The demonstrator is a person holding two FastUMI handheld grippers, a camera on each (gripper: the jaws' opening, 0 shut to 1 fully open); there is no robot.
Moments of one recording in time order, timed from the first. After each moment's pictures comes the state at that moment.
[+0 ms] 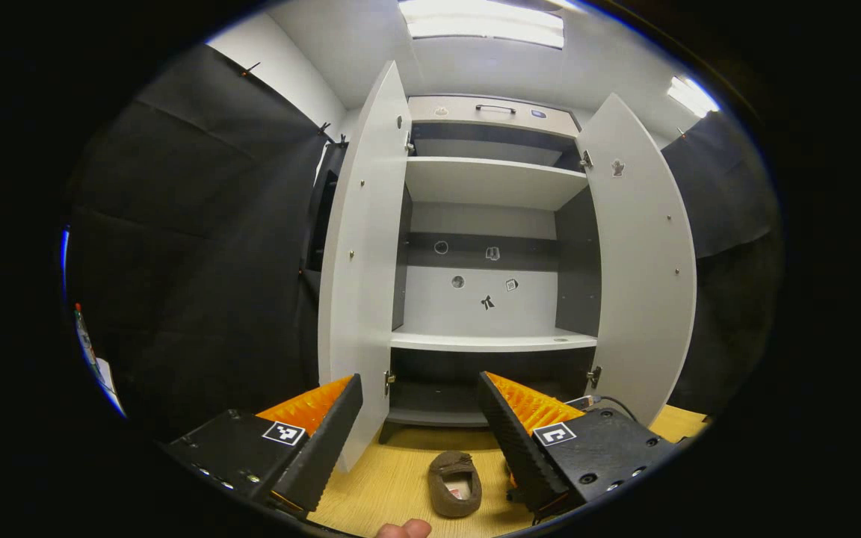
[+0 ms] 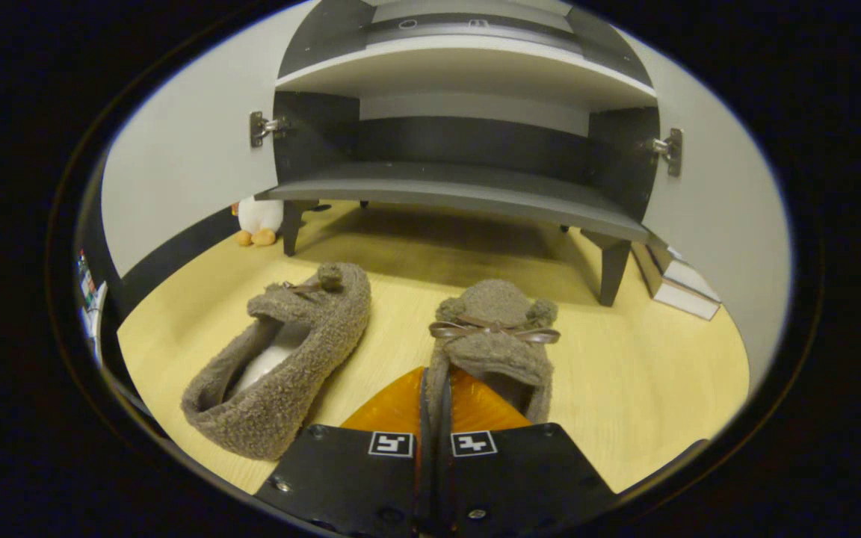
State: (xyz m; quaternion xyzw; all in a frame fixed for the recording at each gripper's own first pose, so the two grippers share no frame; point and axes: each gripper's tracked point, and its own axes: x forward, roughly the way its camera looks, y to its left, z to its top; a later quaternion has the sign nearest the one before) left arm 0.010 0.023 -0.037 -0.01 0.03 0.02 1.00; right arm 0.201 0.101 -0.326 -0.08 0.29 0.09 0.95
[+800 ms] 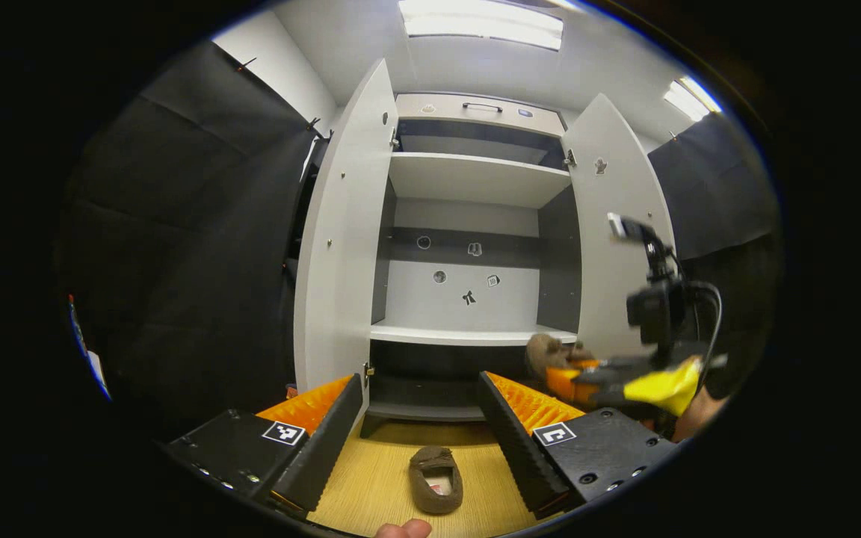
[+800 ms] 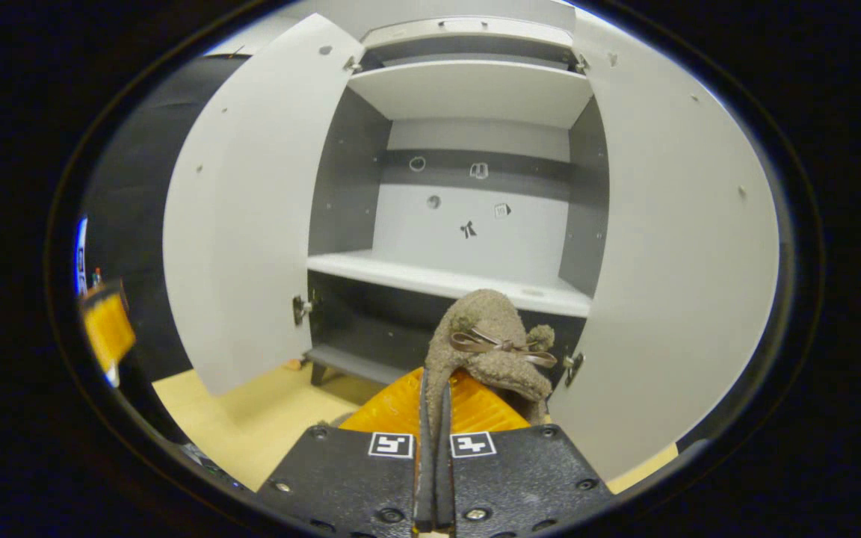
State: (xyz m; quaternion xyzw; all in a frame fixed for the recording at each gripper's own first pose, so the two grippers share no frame) left arm 0.002 0.002 -0.047 -0.02 0.03 0.00 1.00; right arm 0.204 0.120 -0.049 -0.07 0.09 0.13 0.98
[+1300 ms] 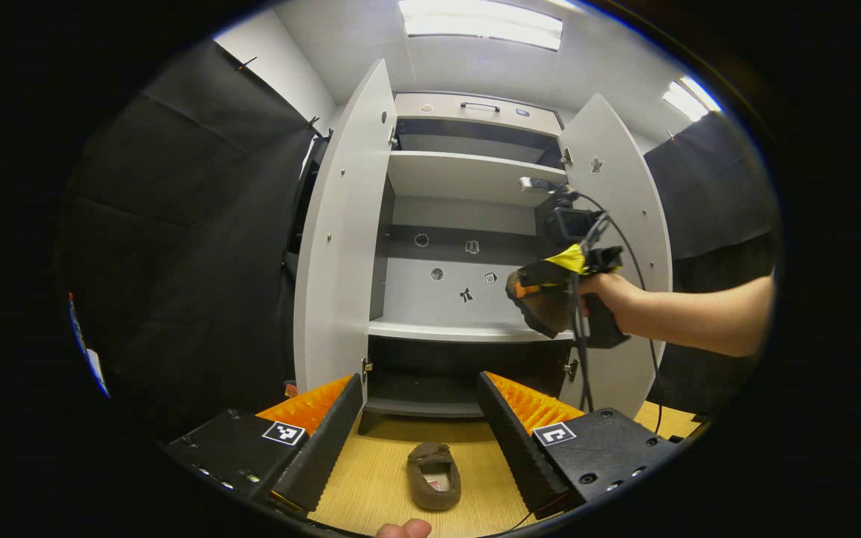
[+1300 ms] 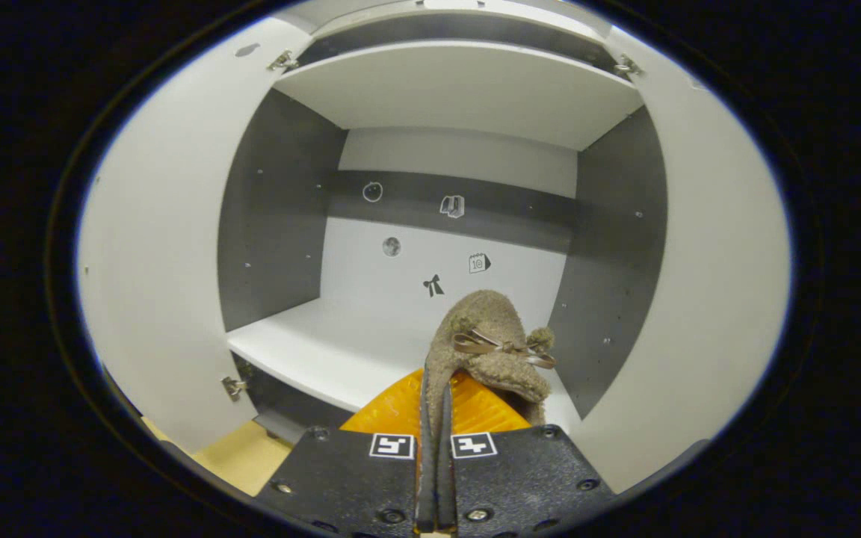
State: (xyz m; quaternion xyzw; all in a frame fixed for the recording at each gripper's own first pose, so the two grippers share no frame) left arm -0.003 0.000 -0.052 -0.02 0.04 -0.01 1.00; right arm 0.378 0.114 0.030 -0.14 0.12 0.06 0.98
